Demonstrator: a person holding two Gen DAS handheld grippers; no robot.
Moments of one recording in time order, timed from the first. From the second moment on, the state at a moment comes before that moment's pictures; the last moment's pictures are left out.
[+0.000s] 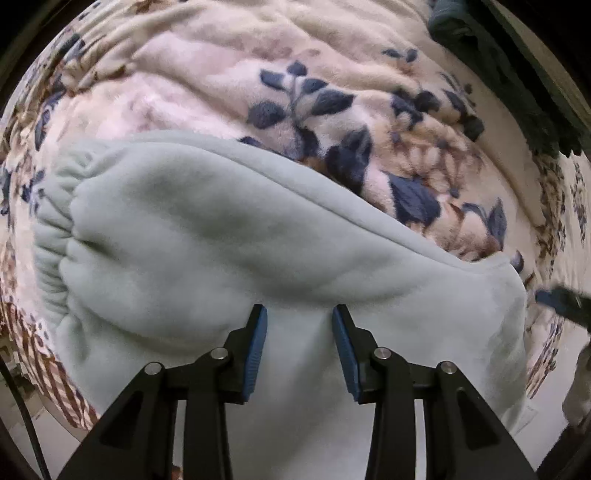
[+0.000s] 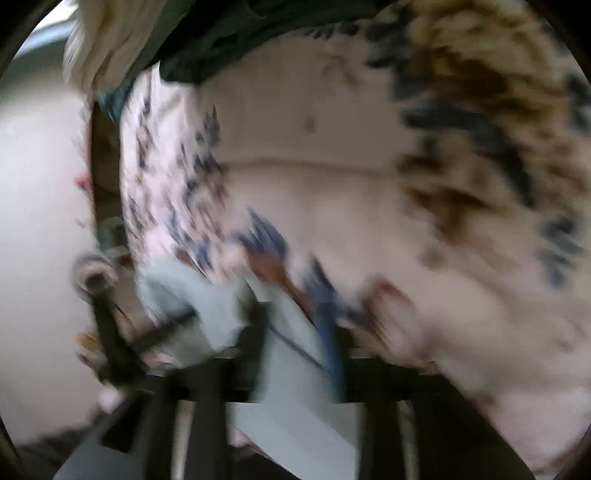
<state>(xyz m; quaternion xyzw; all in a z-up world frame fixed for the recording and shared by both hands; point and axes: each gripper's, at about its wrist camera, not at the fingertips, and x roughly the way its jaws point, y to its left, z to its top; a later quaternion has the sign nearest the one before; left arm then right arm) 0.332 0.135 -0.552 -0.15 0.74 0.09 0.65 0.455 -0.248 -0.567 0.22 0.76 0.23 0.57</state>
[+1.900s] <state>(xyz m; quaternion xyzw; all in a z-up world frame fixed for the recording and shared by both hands) 0.210 0.198 -0.497 -0.14 0.66 0.22 0.70 0.216 -0.263 -0.552 0.40 0.64 0.03 0.65</state>
